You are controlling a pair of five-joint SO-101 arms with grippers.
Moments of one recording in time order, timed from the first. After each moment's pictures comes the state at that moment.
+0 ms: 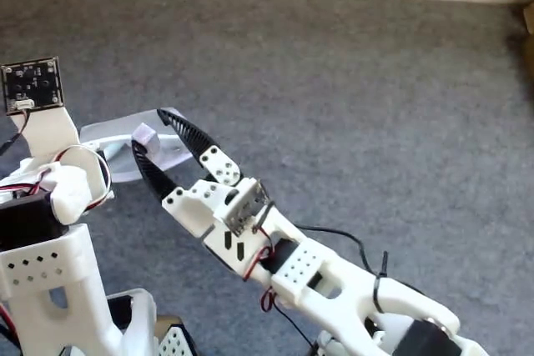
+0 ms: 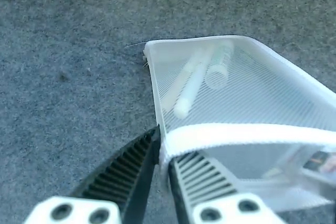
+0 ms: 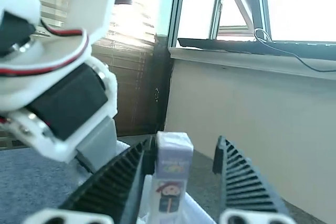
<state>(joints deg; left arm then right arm) -20.0 -49.6 27.6 83.2 4.6 -55.1 -29.1 68.8 -50.7 8.3</state>
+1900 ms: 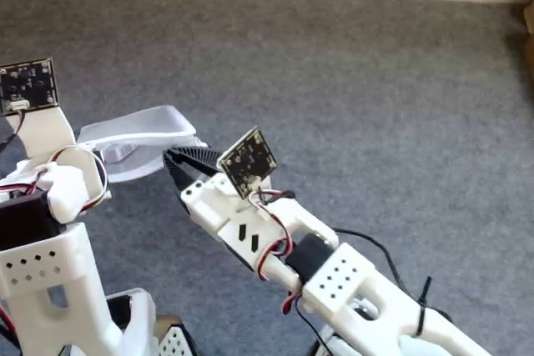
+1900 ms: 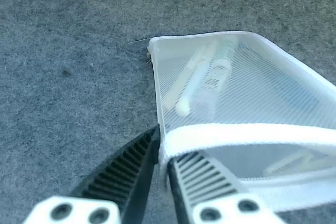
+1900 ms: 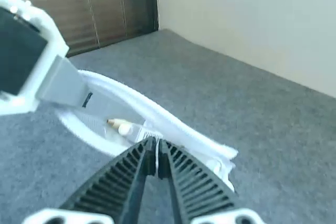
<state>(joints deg) -21.8 -49.6 27.6 83.3 4.7 -51.7 -49.3 61.4 5.1 -1.0</state>
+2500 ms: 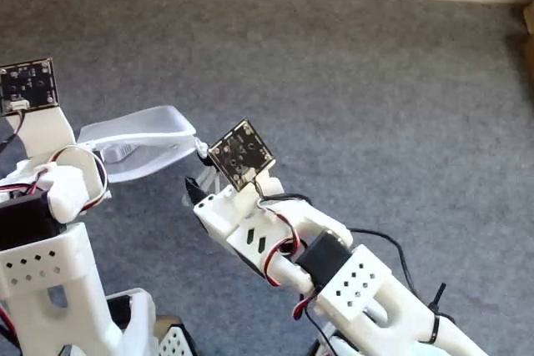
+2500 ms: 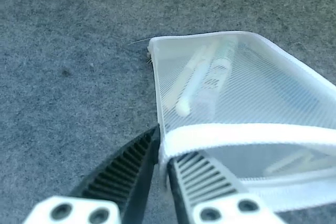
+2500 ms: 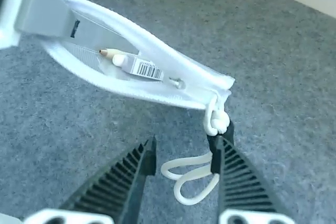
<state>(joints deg) -21.8 -49.6 28.3 83.3 4.7 -51.6 -52.0 52.3 34.0 -1.0</state>
